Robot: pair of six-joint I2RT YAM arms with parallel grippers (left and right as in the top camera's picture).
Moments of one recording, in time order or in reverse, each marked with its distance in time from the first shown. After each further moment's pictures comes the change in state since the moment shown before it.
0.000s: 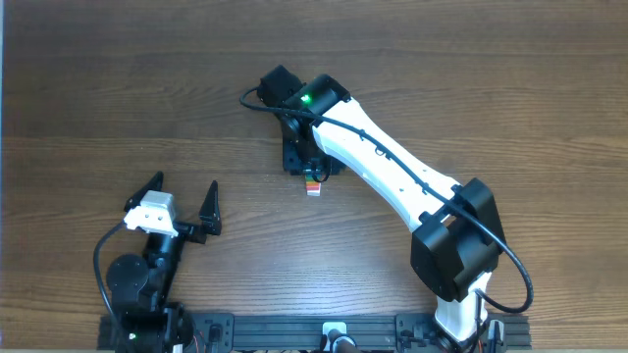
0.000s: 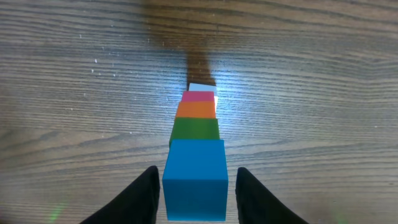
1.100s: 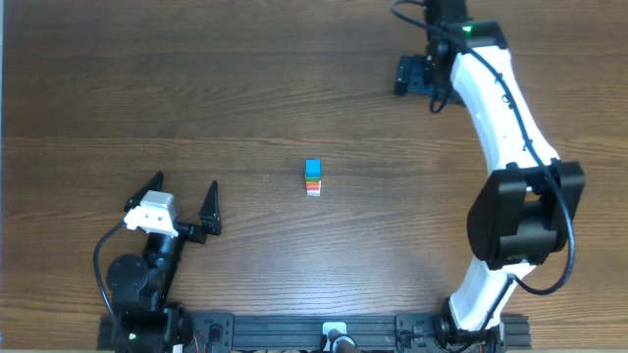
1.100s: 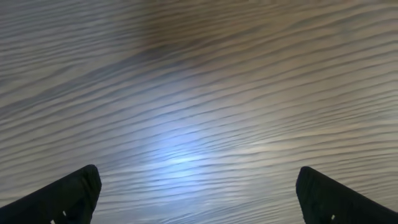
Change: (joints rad) left arm 0.000 0.000 0.000 0.000 0.000 0.000; right arm -0.601 -0.004 0.004 0.228 0.127 -0.397
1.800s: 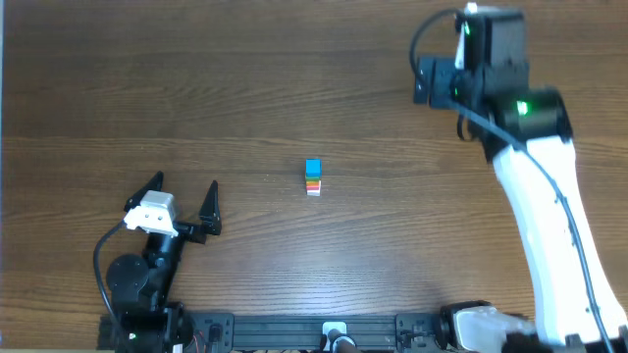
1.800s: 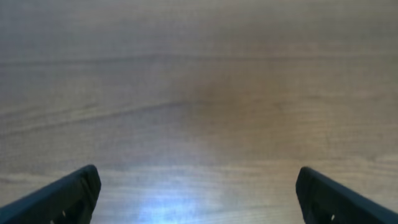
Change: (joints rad) left arm 0.000 0.000 0.000 0.000 0.000 0.000; right arm 0.035 -0.574 -0.306 0.202 0.040 -0.158
